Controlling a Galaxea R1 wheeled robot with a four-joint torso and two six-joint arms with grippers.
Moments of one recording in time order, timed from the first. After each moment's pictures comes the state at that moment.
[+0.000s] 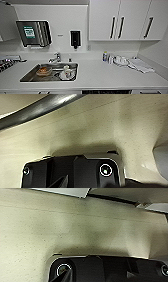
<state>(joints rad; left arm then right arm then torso) 1.44 2.93 -2.70 0.44 -0.19 -0.51 -1.34 2.47 -2.04 -0.48 -0.09 0.68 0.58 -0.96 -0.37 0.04</state>
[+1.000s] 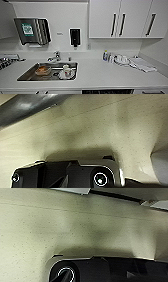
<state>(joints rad) 1.45 2.93 -2.70 0.44 -0.19 -0.51 -1.34 2.47 -2.06 -0.48 -0.09 0.68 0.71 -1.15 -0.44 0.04</state>
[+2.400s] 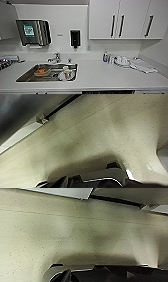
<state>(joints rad) 1.45 2.93 -2.70 0.44 -0.19 -0.51 -1.36 2.54 -2.19 -0.34 -0.01 0.81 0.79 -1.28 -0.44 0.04</state>
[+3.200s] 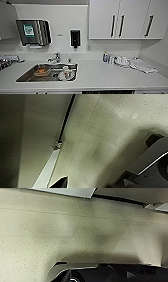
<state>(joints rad) 1.46 2.92 -2.70 0.44 -0.18 -0.51 -1.32 2.65 -2.20 0.12 0.13 0.97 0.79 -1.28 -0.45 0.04</state>
